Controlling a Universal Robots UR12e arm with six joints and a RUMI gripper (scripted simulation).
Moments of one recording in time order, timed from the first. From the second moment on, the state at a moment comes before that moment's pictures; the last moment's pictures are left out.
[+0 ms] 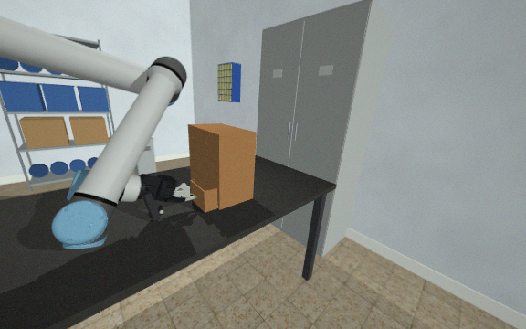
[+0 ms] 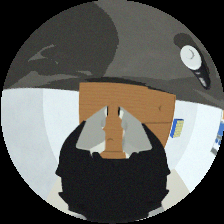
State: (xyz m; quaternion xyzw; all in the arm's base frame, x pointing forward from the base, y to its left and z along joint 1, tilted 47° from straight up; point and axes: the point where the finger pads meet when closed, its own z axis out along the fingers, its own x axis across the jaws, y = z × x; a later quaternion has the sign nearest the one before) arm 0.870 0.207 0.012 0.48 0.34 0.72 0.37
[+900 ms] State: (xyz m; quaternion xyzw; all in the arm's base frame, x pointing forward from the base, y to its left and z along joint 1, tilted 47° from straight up) arm 0.865 0.207 0.009 0.48 0.34 0.72 0.37
